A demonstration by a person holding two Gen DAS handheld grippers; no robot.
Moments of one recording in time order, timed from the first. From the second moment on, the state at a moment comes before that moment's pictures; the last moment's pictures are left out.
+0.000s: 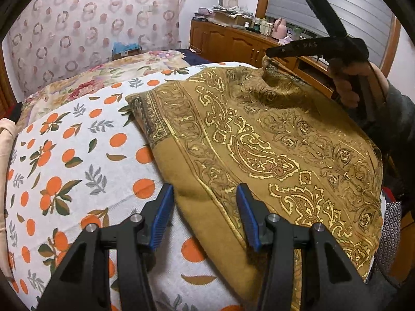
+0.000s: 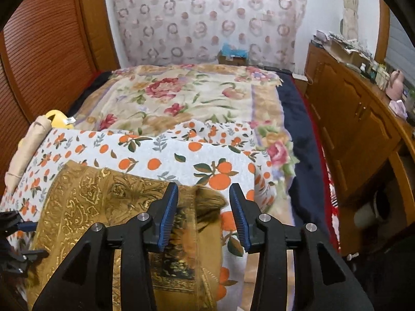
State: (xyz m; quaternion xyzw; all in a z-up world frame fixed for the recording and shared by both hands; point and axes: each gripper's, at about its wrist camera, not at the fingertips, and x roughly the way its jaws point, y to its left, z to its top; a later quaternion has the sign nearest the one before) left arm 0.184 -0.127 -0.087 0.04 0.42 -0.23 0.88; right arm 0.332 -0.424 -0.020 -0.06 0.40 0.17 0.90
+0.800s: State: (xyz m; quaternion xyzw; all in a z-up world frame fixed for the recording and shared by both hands) left arm 0.186 -0.134 -0.093 0.05 0.41 -0.23 0.88; right arm 0.329 -0.439 -0.034 -0.10 0.40 0.12 0.90
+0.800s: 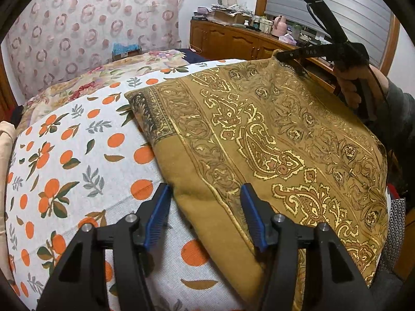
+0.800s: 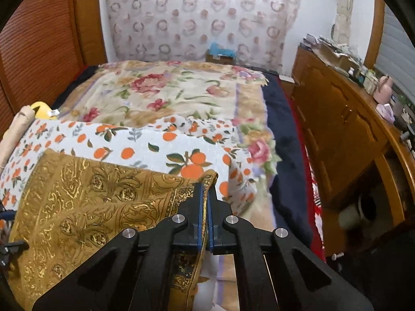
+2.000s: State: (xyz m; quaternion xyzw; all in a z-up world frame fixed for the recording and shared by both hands) left arm 0.063 -0.115 -0.073 0.03 0.41 -0.26 0.87; right arm 0.094 -0.475 -0.050 -0.08 0.42 0.13 0.90
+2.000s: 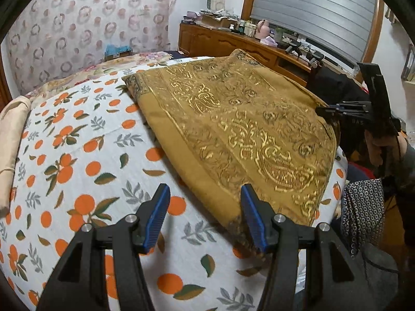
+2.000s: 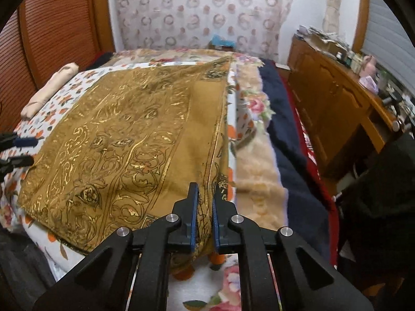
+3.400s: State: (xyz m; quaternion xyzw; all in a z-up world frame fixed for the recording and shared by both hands) left arm 0.049 -0.134 -0.017 -0.02 0.36 -0.35 0.86; right arm 0.059 -0.488 -0.079 0.01 0.44 0.08 0.89
